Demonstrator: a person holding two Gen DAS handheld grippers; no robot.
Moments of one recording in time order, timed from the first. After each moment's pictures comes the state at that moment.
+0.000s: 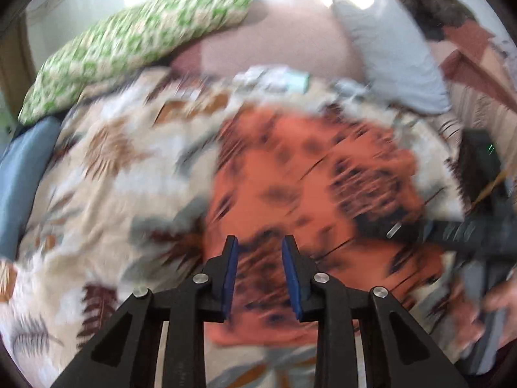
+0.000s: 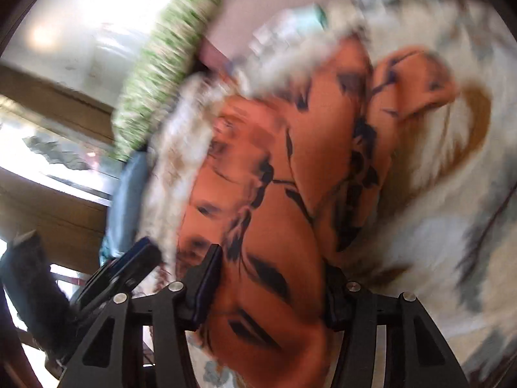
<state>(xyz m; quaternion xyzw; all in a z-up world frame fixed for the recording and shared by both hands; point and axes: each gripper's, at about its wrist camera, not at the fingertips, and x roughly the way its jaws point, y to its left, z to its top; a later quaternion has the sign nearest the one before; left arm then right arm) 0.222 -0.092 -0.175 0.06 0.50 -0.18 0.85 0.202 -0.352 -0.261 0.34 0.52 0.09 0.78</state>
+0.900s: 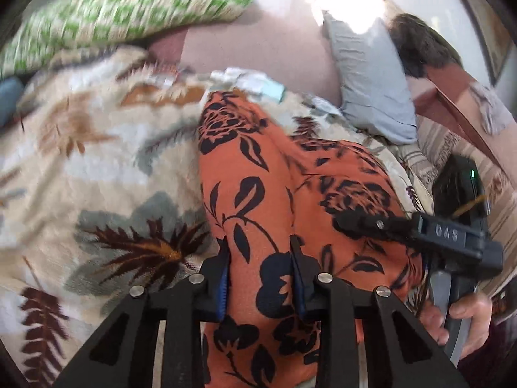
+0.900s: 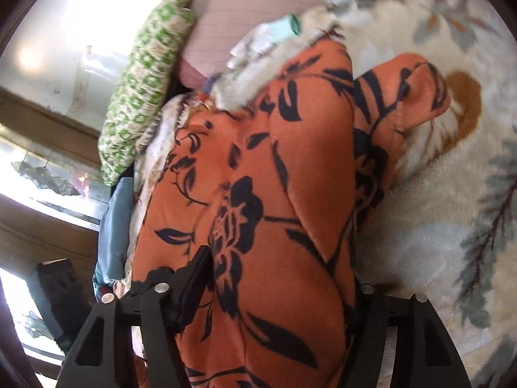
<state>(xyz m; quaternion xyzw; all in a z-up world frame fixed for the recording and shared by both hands) 0.232 -0.073 -0.184 -0.05 0.46 -0.28 0.84 0.215 -0.352 -0.260 0.35 0.47 0.07 0.81</state>
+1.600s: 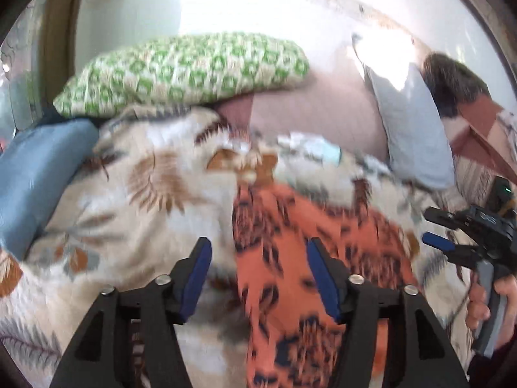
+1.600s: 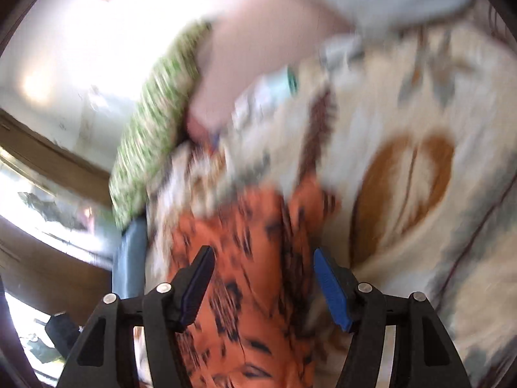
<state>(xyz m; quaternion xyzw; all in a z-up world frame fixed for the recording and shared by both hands) 0.248 -0.014 -0.147 -0.05 0.38 -0.16 0.91 0.217 -0.390 -0.197 0.37 0.38 0.02 0.85</state>
